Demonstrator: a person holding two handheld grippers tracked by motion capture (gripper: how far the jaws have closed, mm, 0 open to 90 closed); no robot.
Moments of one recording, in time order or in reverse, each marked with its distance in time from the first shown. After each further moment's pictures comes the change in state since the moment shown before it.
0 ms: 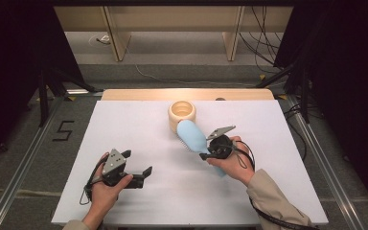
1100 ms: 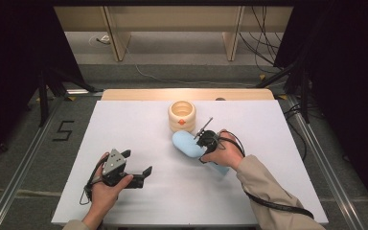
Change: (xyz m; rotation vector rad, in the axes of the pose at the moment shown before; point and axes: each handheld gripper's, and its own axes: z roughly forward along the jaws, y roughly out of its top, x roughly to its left) left arm 0.000 0.000 0.000 -0.001 0.008 0.008; right arm -0.003 0.032 0.029 0.389 0.015 -0.067
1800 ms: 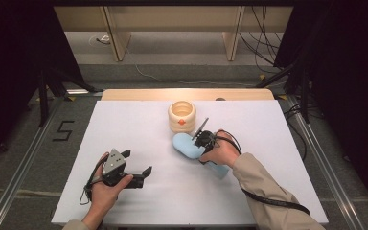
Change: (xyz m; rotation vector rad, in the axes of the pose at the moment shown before) left arm 0.000 0.000 0.000 0.004 0.002 0.001; right arm -0.005 0.008 0.016 0.082 -0.003 -0.011
